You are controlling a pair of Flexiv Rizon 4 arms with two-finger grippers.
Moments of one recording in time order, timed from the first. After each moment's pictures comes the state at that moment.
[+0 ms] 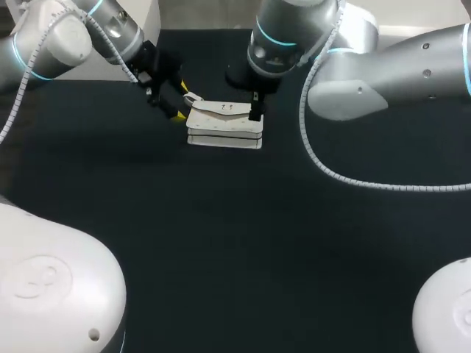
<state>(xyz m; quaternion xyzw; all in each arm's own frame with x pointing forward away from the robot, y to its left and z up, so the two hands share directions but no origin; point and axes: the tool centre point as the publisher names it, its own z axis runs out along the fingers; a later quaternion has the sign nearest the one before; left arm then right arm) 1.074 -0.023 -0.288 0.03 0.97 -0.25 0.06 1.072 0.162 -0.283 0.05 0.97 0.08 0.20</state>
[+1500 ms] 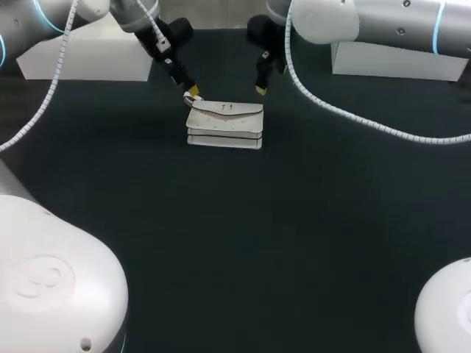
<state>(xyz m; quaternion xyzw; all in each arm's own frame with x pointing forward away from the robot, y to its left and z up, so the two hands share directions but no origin) 1.113 -0.031 -0.266 -0.30 0.93 -0.20 -0.06 1.124 0.117 -0.270 0.32 0.94 0.08 0.05</state>
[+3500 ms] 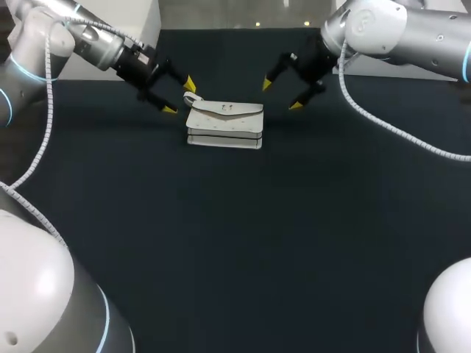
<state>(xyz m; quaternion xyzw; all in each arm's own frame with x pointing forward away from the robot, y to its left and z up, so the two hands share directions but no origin) 1.118 -0.026 -0.311 -0.62 0.65 -0.29 -0.33 1.118 0.114 -0.322 0.71 0.62 0.24 -0.22</state>
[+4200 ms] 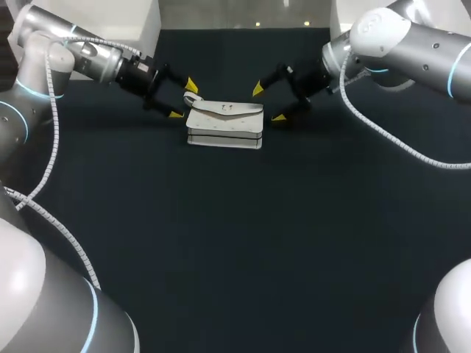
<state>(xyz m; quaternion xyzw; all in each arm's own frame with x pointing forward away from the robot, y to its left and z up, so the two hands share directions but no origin) 1.129 -0.037 -0.327 -0.62 0.60 -0.33 -0.38 1.122 0.147 -0.351 0.68 0.57 0.30 -0.34</state>
